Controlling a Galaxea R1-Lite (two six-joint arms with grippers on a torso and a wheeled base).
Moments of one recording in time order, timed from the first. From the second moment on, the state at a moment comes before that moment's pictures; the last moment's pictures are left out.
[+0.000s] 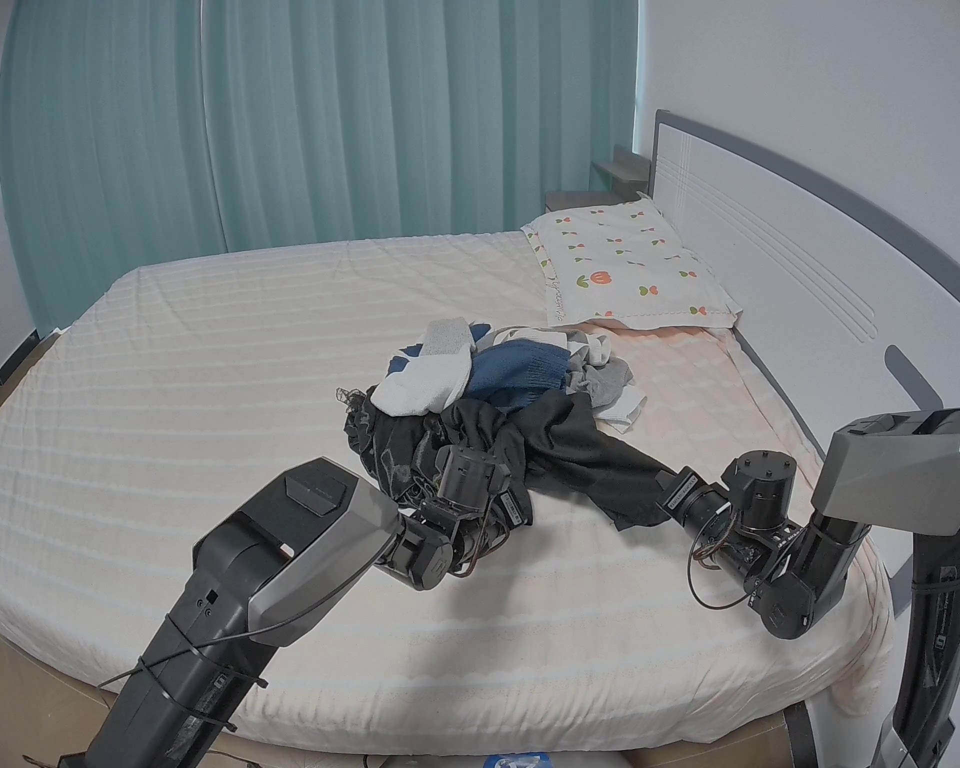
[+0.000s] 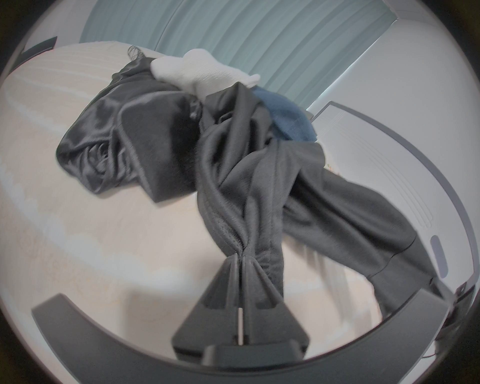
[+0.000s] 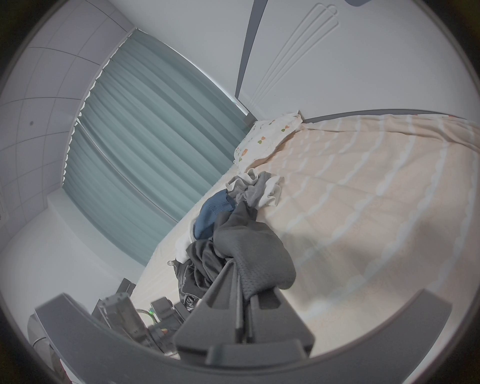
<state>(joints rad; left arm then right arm) -0.56 2.76 -1.74 -0.45 0.10 -0.80 0.37 2.28 -0.61 -1.46 -0.16 0.81</state>
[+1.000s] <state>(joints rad) -0.45 1.81 -0.98 -0.59 0.11 -0.83 0.42 1.98 -0.78 -1.41 -0.05 0.68</state>
